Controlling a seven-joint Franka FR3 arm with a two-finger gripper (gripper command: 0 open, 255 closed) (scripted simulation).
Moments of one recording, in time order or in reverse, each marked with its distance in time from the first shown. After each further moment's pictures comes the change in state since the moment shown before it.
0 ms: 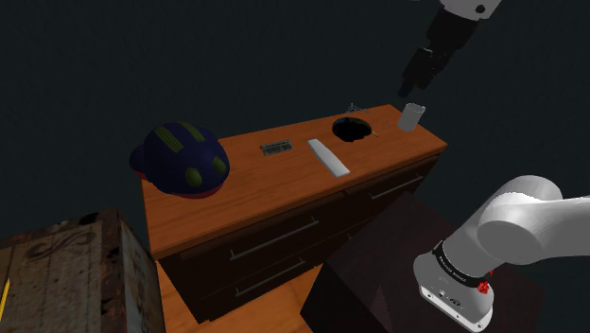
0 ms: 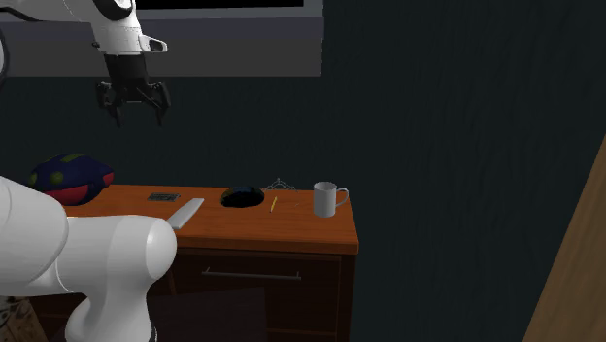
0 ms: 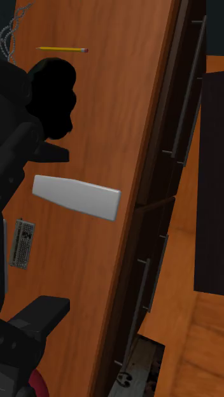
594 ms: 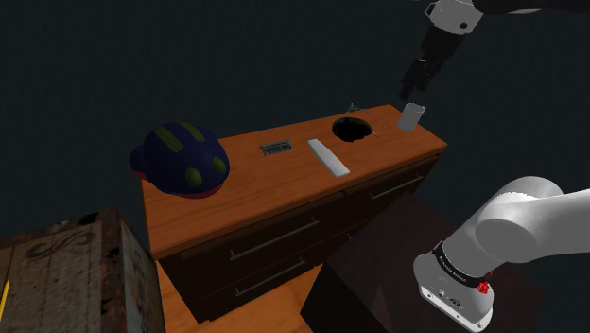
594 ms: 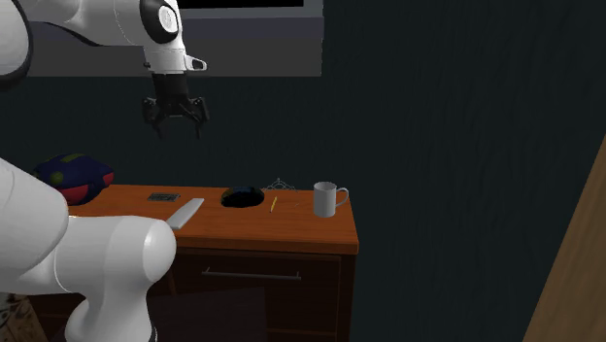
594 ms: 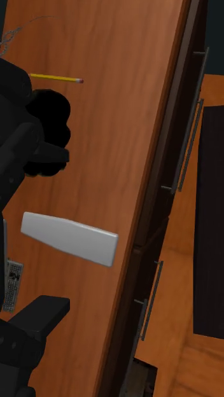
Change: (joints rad) arm -0.043 0.101 -0.128 -0.028 -0.083 0.081 -0.146
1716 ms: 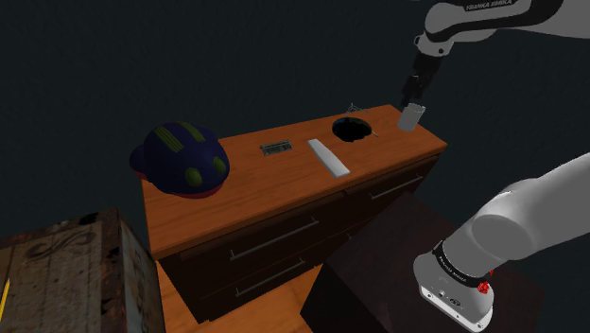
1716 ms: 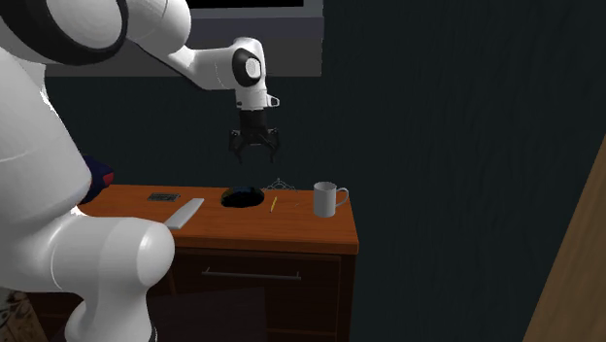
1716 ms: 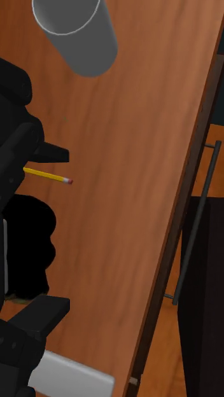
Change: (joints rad) arm -0.081 0.444 -0.283 0.153 -0.094 0.201 -0.345
